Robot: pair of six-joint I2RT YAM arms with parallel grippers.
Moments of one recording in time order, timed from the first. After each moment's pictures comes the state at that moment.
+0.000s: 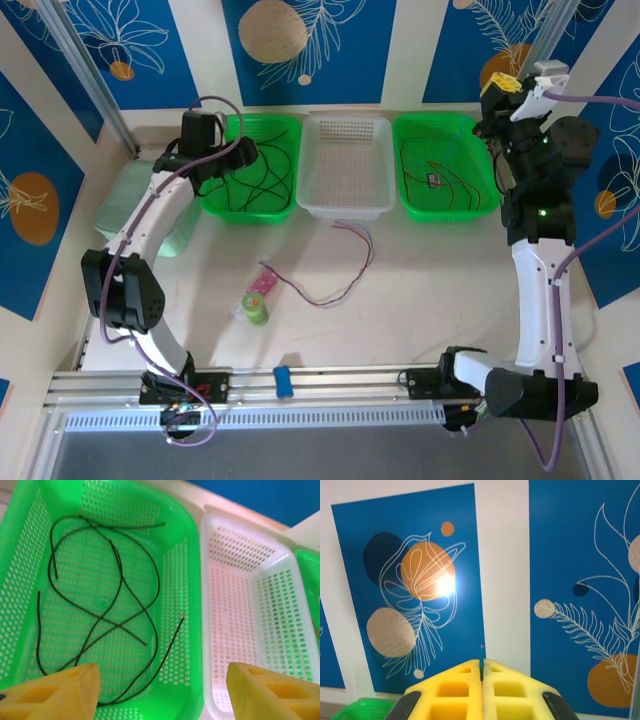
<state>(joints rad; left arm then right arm) -0.22 1.70 1.59 -0.55 0.14 -0.48 -0.10 1.16 1.48 -0.07 -0.27 0.14</state>
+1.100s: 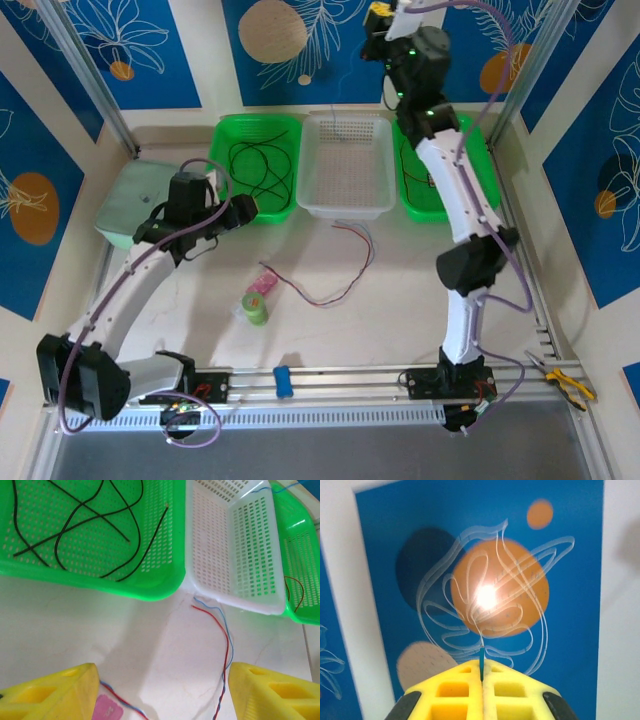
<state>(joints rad) -0.29 1.18 1.05 -0.54 0.23 -0.61 0.35 2.06 2.40 -0.09 0.05 0.06</state>
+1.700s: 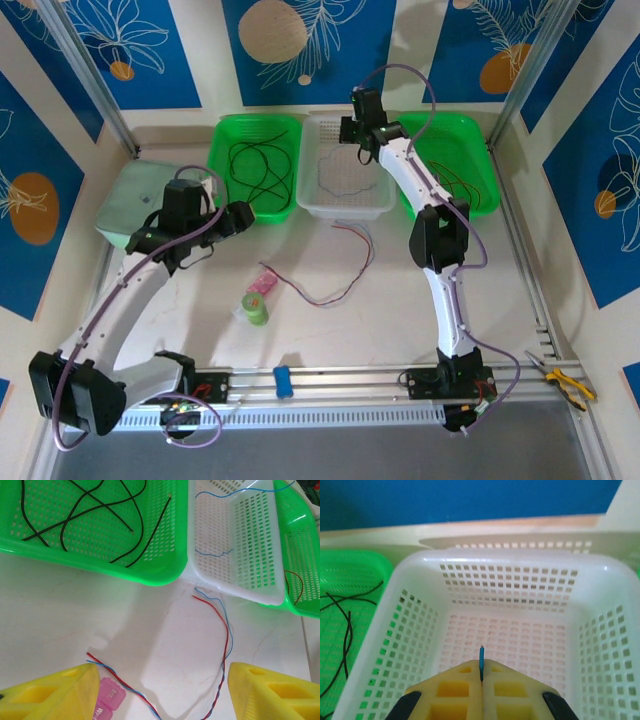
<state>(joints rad) -0.29 1.14 1.03 -0.59 0.23 -0.62 0.34 2.35 2.32 -0.61 0.10 0.28</state>
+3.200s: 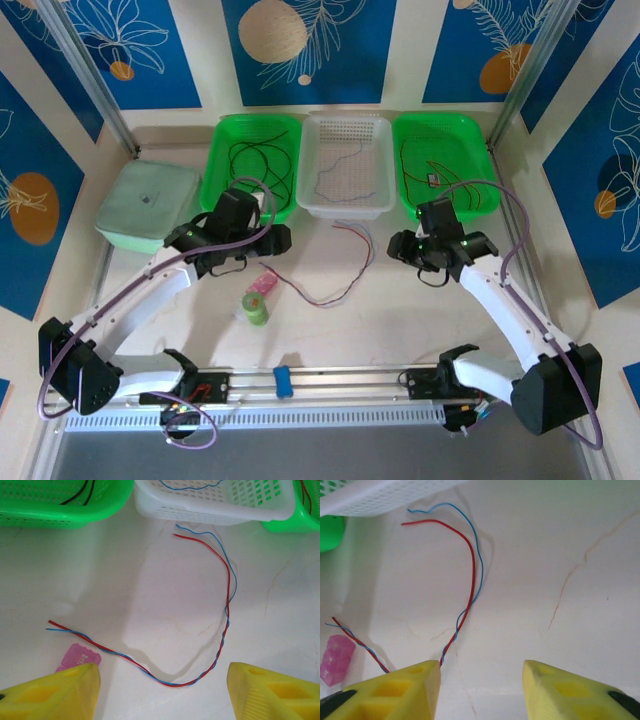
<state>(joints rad) -0.64 1.24 1.10 -0.69 0.06 -0.59 0.32 1.11 0.90 -0.81 -0.10 0.63</state>
